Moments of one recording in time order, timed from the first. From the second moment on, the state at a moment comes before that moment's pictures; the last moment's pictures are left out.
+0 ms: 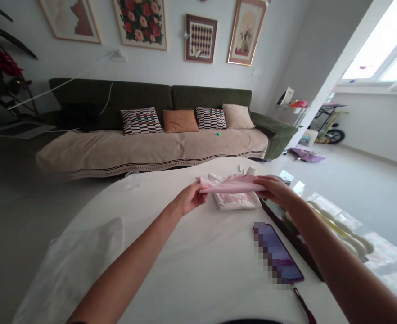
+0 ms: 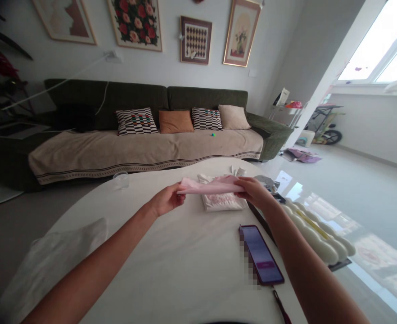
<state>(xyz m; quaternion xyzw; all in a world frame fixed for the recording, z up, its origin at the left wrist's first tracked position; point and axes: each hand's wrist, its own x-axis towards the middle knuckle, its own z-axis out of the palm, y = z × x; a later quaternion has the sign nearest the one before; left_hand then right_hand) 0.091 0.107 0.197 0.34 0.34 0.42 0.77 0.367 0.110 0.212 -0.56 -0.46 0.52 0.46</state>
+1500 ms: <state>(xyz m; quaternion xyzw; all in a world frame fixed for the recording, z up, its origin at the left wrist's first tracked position) -0.123 -0.158 0.063 0.75 0.65 0.11 0.09 0.129 -0.107 0.030 -0.52 -0.80 0.21 0.22</state>
